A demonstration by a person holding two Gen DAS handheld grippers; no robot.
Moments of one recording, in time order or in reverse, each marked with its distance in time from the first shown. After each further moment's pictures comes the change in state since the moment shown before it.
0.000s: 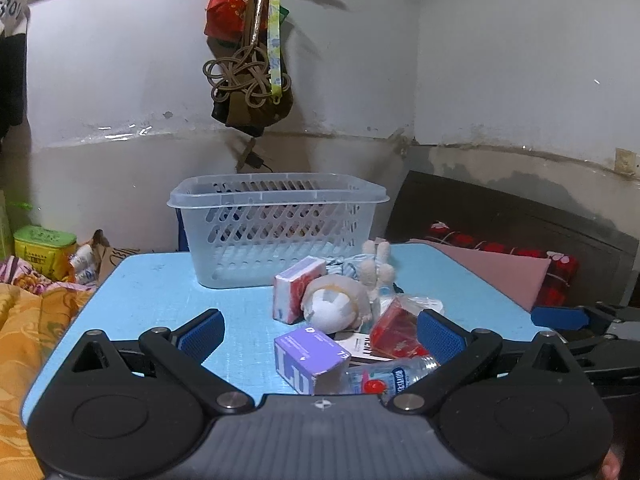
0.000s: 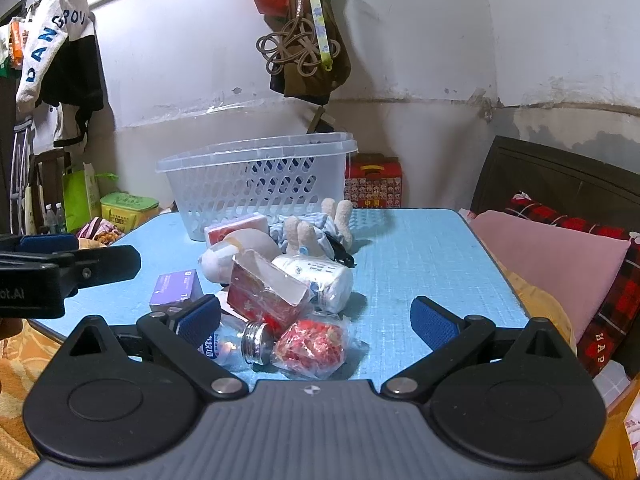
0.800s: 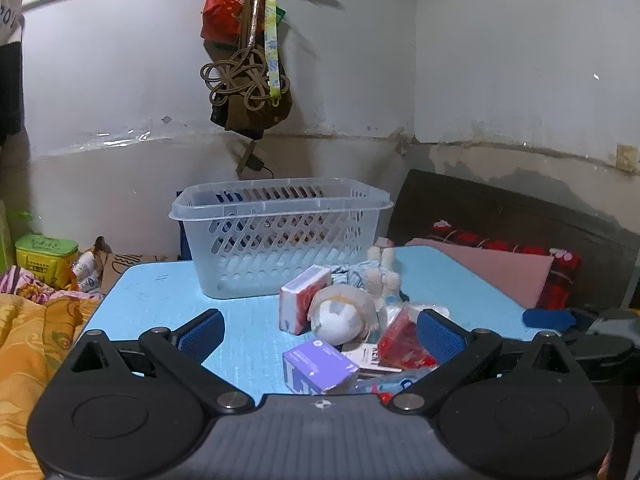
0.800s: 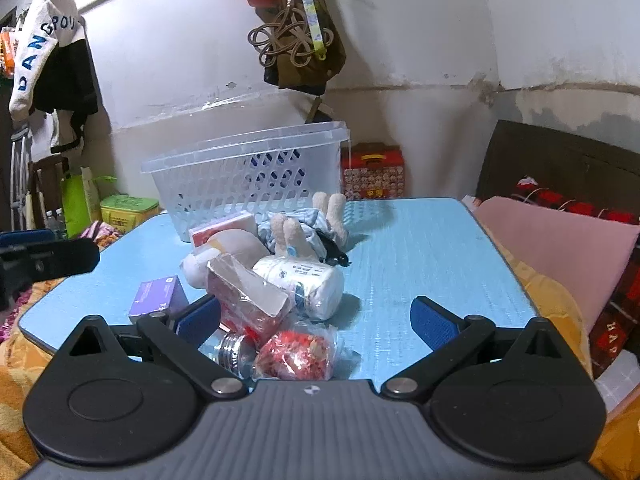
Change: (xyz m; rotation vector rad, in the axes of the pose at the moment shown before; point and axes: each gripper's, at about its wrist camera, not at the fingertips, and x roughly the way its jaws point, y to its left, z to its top) left arm 0.000 0.003 0.014 0.011 0.007 -0.003; right arm 0.019 -0.020 0.003 0.049 0.031 0.035
